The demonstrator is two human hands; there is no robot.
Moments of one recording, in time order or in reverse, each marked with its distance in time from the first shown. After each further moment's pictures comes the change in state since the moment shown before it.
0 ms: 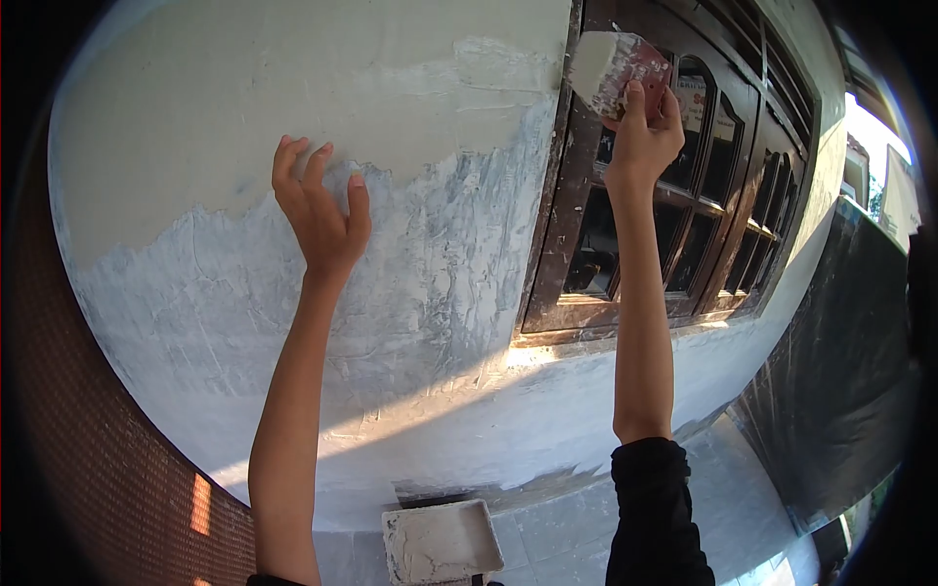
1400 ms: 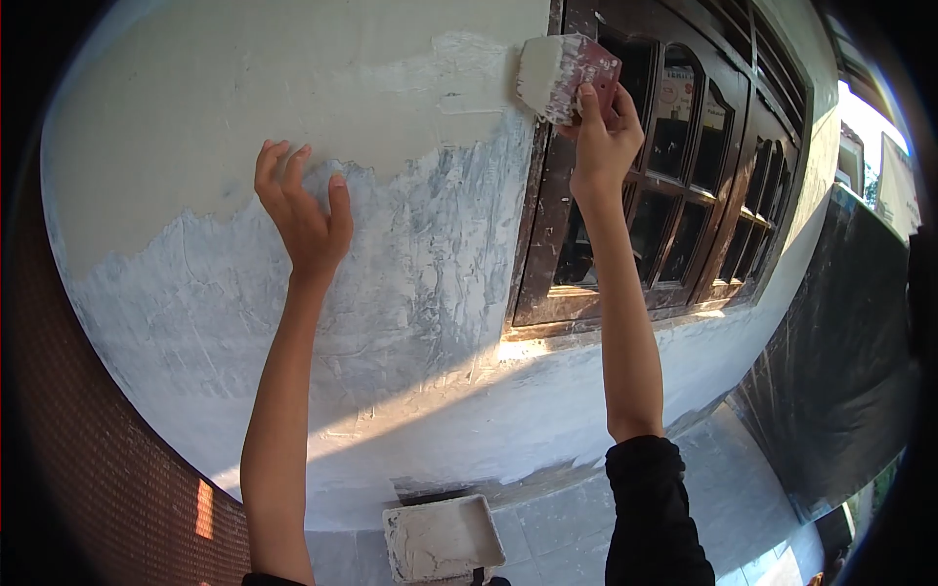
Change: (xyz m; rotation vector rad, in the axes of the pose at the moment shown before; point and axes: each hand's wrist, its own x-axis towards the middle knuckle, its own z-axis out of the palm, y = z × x) left_hand 0.001 0.000 -0.001 -0.020 0.011 0.029; right_hand -0.026 0.004 -0.004 0.038 -0.125 0.145
